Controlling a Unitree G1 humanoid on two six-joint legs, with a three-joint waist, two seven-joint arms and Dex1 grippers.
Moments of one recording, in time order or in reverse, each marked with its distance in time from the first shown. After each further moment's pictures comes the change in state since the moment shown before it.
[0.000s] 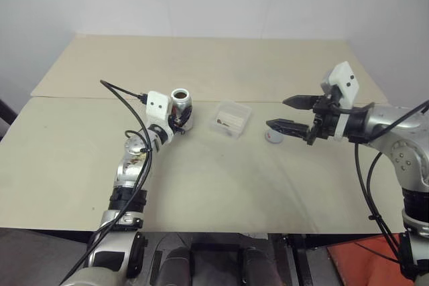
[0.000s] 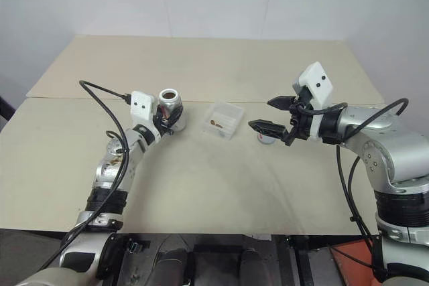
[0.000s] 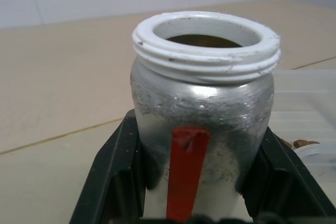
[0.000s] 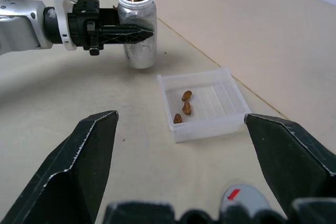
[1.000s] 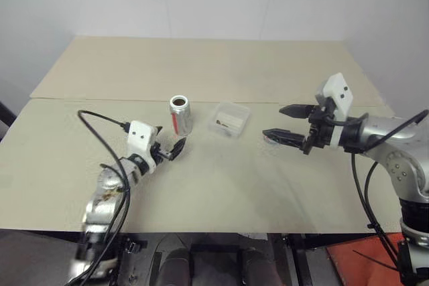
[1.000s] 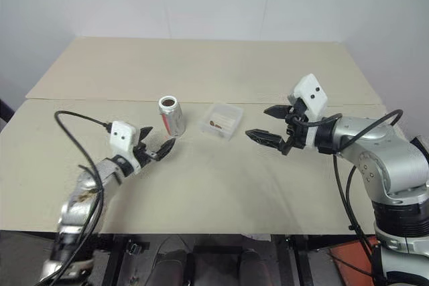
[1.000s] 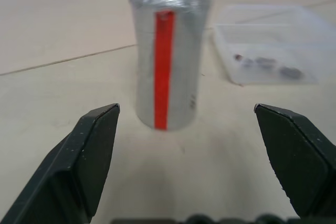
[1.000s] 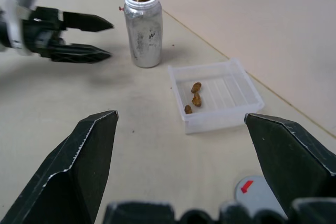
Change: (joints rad) left arm 0.416 0.169 0.024 -0.571 -0.133 0.270 -0.073; right arm 0.072 0.012 -0.004 -0.060 0.001 0.000 -0.019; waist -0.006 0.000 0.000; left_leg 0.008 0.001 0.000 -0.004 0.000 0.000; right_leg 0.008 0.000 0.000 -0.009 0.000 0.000
